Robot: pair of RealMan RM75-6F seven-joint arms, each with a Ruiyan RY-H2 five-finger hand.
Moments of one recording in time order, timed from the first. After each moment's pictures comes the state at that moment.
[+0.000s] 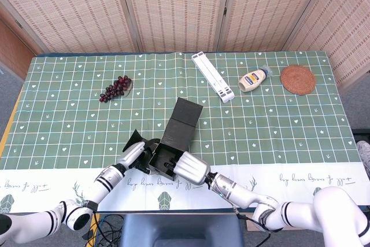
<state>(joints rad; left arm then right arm) -0.71 -1.66 -0.09 -1.27 1.41 0.85 -0.64 0.84 -1.73 0.01 -1.31 -1.66 0.93 -0.42</state>
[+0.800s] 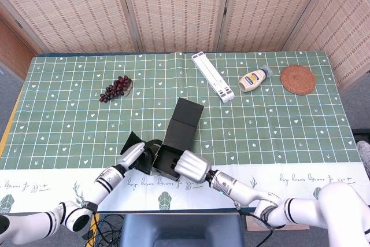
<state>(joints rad) -0.71 -1.65 -0.09 -1.30 1.40 0.85 -0.63 0.87 -1.66 0.02 -1.38 -1.61 0.86 -0.44</state>
